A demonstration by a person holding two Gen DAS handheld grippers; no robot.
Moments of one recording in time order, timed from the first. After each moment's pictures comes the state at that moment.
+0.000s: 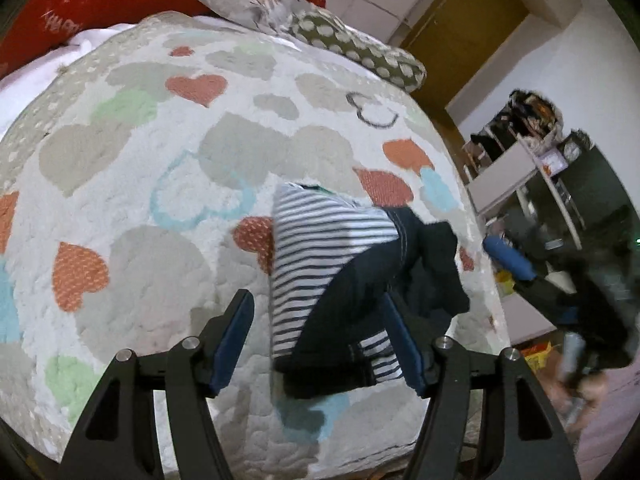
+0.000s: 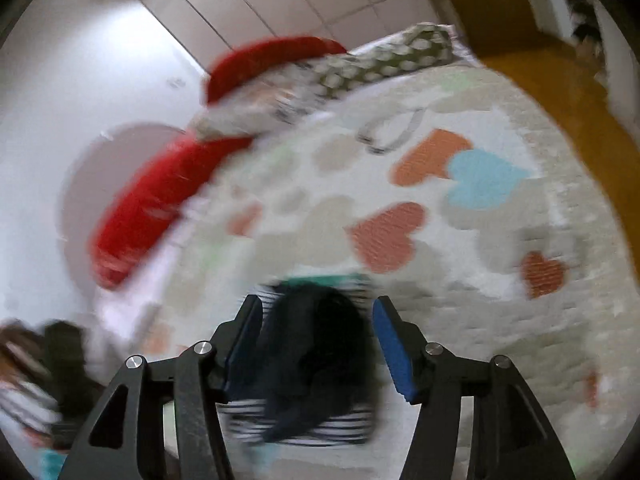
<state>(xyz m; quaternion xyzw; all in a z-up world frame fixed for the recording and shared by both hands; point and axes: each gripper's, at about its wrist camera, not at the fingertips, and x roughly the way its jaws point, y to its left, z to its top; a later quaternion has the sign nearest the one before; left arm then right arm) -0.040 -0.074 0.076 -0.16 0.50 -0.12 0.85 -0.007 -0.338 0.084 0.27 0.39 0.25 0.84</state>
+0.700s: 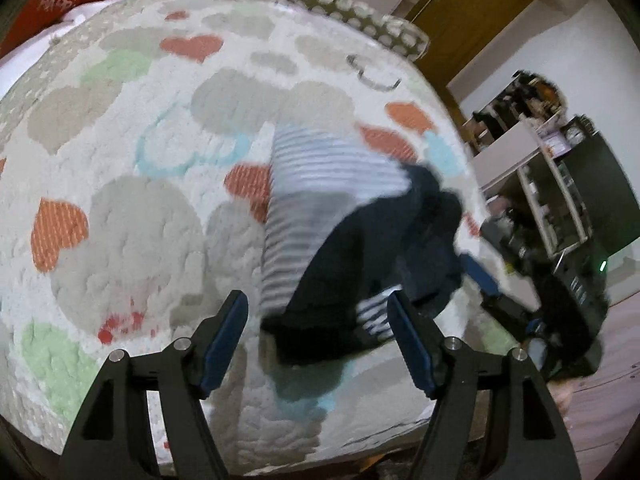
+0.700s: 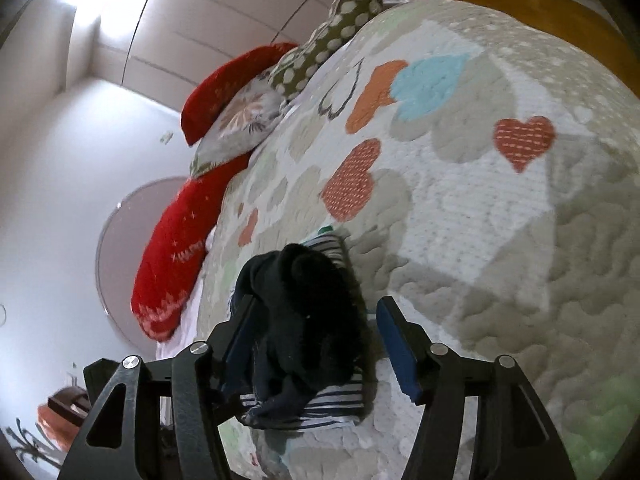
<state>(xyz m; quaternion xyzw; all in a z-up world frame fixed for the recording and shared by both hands) -0.054 -0.073 0.062 -0.17 0.52 -0.13 0.83 -0.023 -0.363 0.005 0.42 0.40 0.20 0.79</state>
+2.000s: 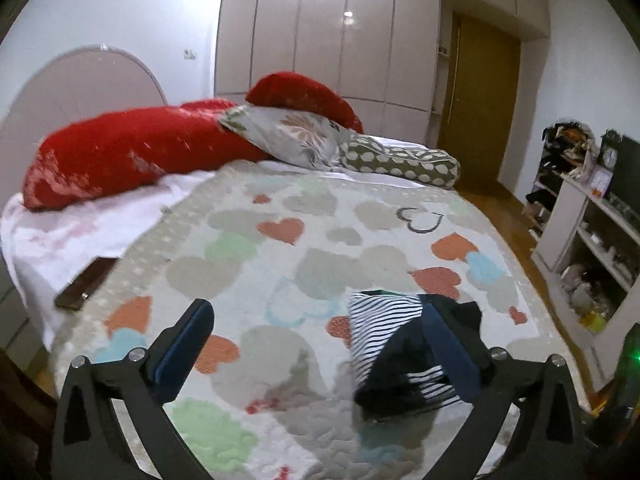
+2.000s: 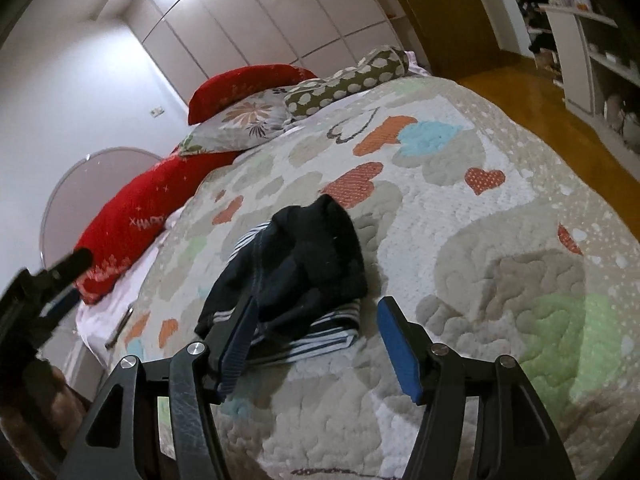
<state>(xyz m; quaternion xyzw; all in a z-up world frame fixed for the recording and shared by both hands) -0.124 -0.067 0.160 -0.02 0.28 0.04 0.96 -0.114 -0.314 0.050 0.24 0.35 0.13 0.90</state>
